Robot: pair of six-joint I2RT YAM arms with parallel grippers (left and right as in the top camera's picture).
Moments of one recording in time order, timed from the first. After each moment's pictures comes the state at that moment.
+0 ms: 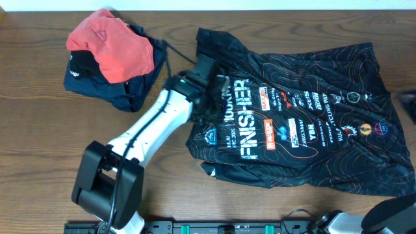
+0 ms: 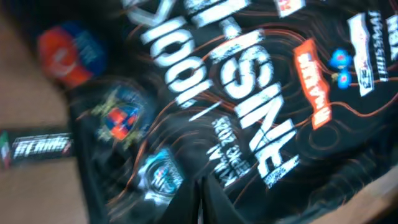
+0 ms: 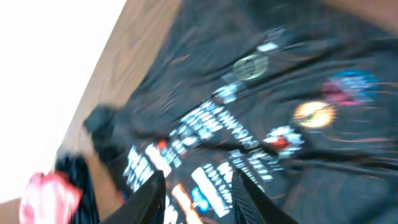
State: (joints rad) left arm -0.53 1.78 1.32 -0.79 0.28 -0.20; right arm -0.75 1.53 1.47 -1.11 -0.64 0.20
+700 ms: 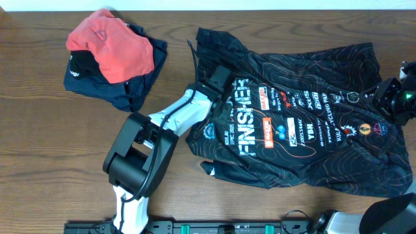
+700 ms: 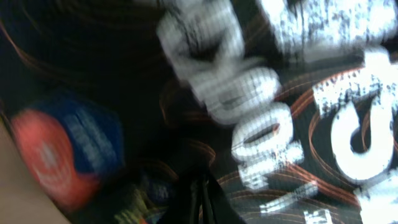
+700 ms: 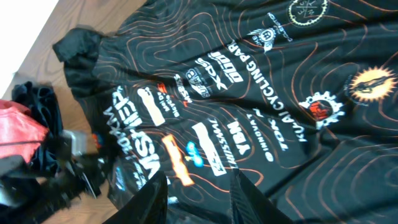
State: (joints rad) left arm -0.57 2.03 1.32 -0.55 0.02 -0.12; right arm -0.53 1.53 1.47 -1.21 -0.52 0.13
